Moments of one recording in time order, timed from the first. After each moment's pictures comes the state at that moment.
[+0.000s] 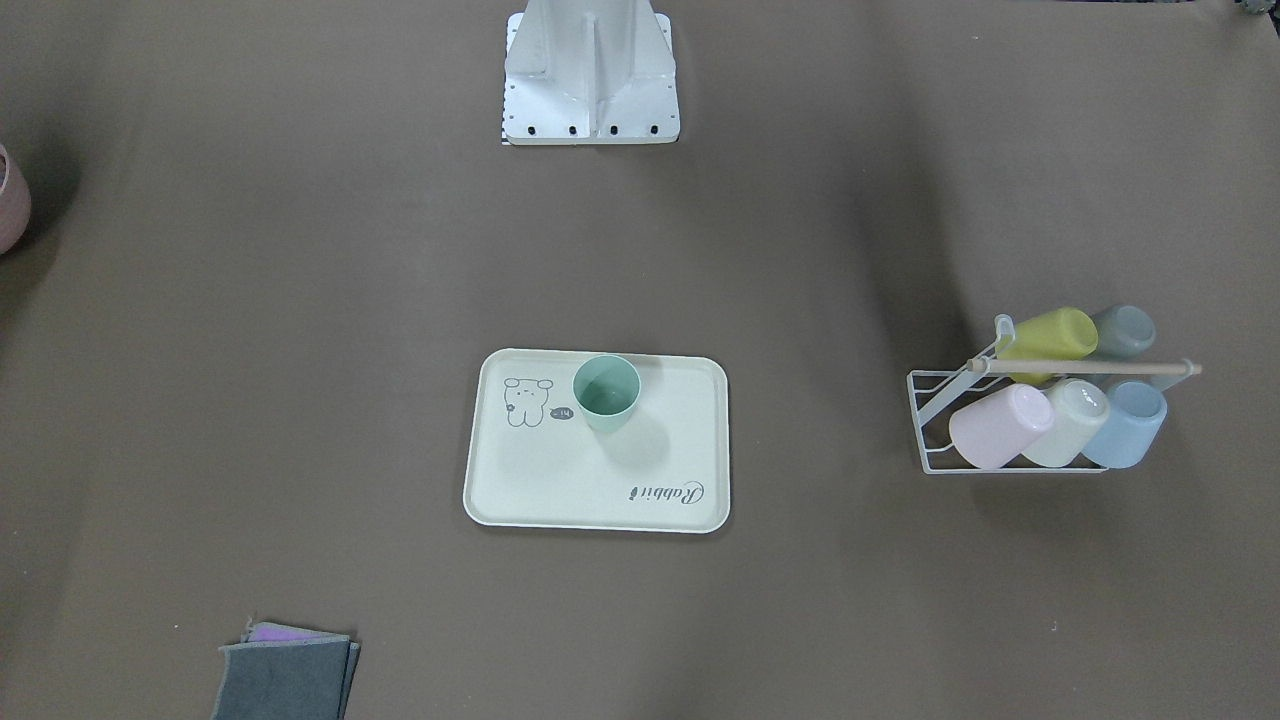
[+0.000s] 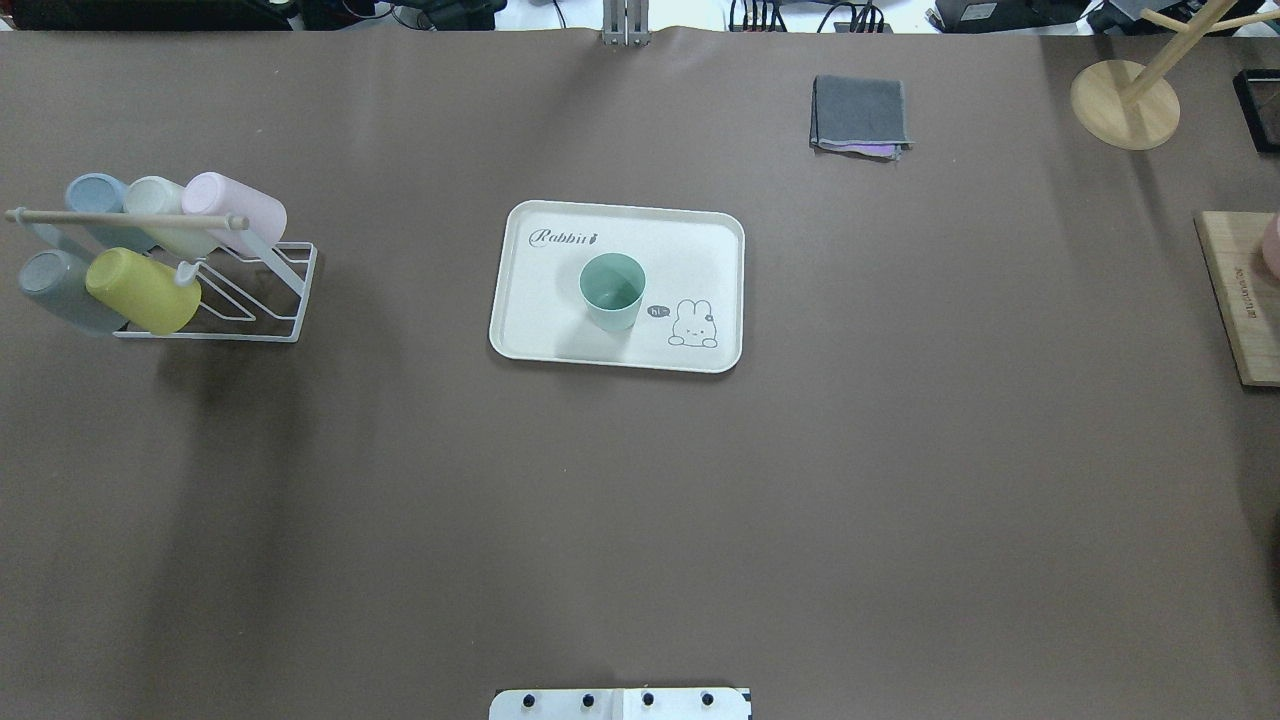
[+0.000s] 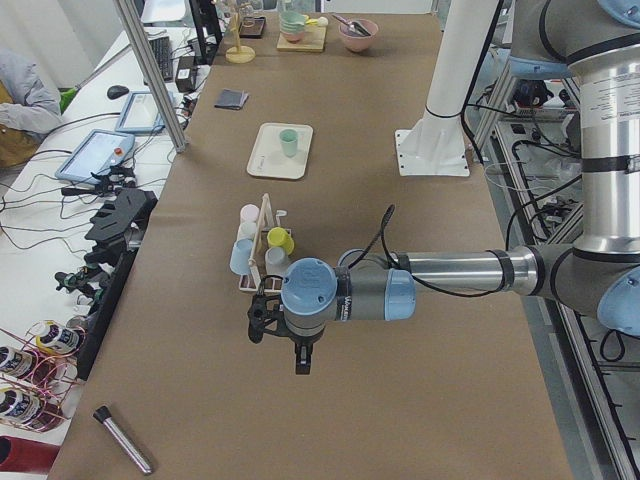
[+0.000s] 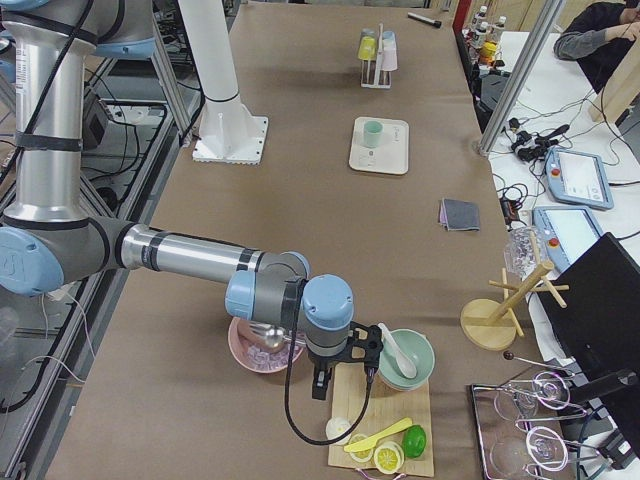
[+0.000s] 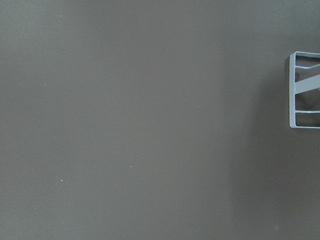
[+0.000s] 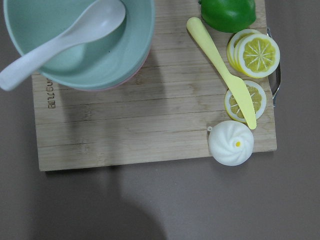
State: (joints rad) left arm -1.70 -1.41 -1.72 -1.59 -2.45 0.07; right arm 1.71 -1.70 1.60 -1.58 2.28 -0.06
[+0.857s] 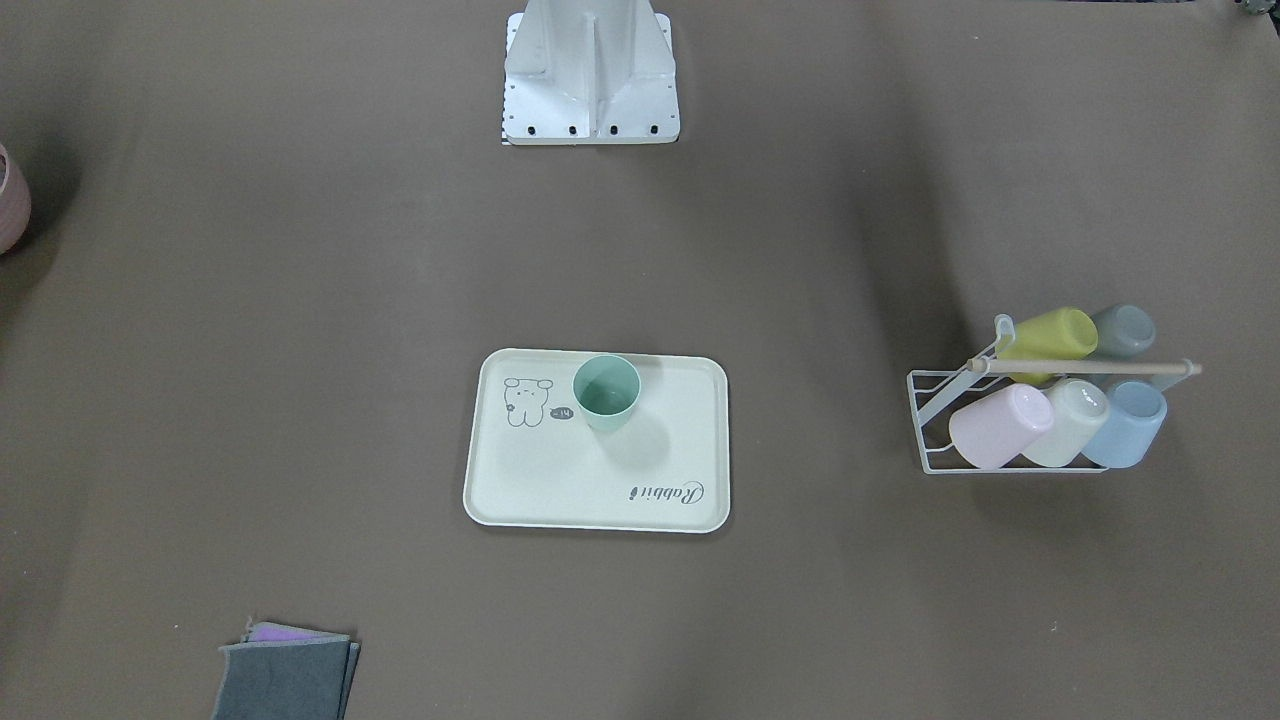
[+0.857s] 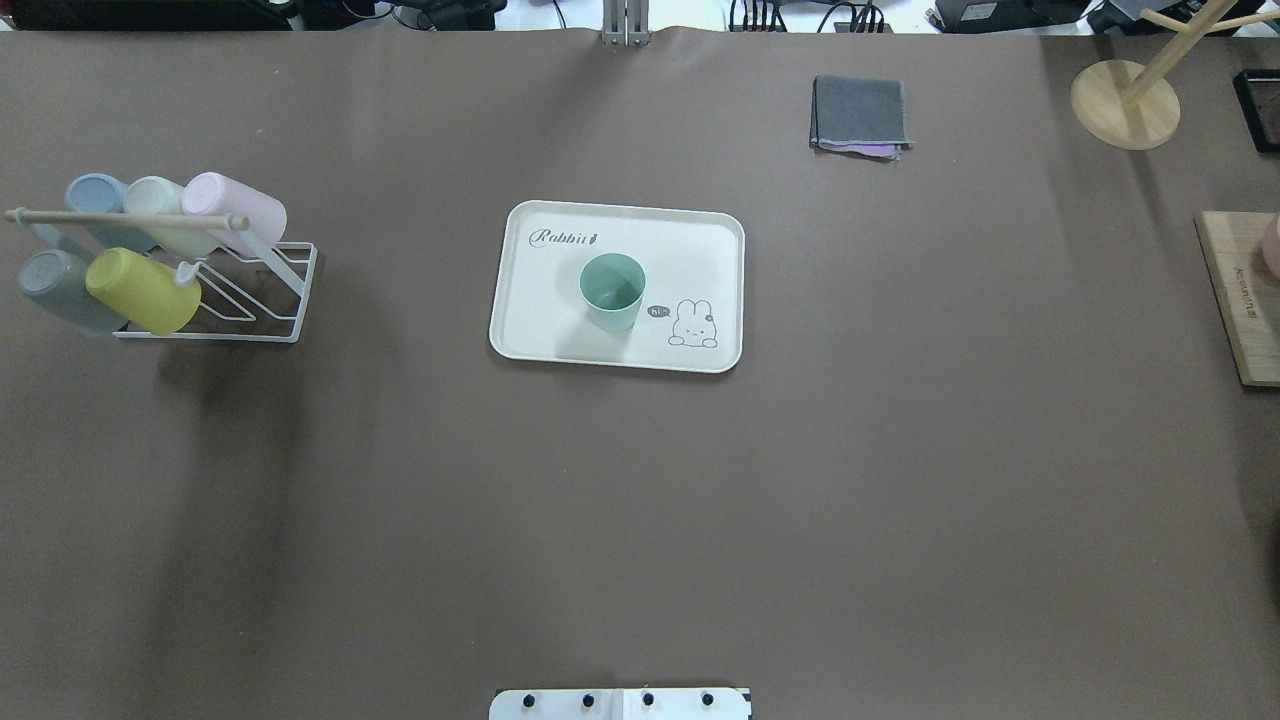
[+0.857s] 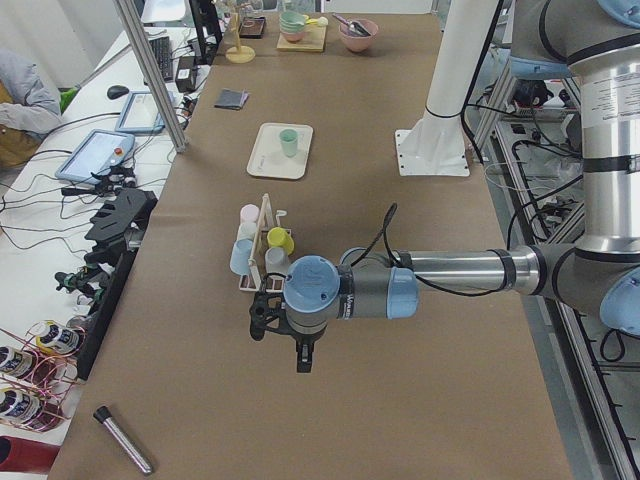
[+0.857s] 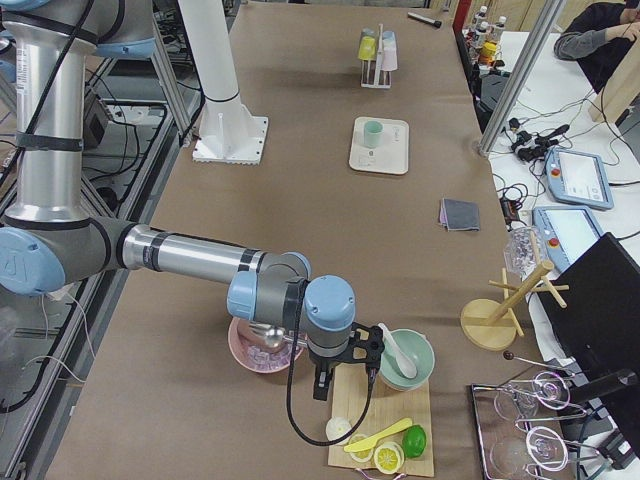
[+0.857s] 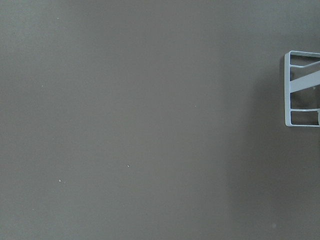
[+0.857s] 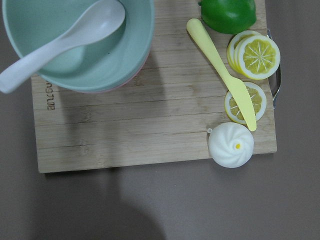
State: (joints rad) left arm -1.69 -1.40 -1.73 -1.59 -2.45 0.07; right arm 1.71 -1.69 1.59 -1.58 2.28 -0.06
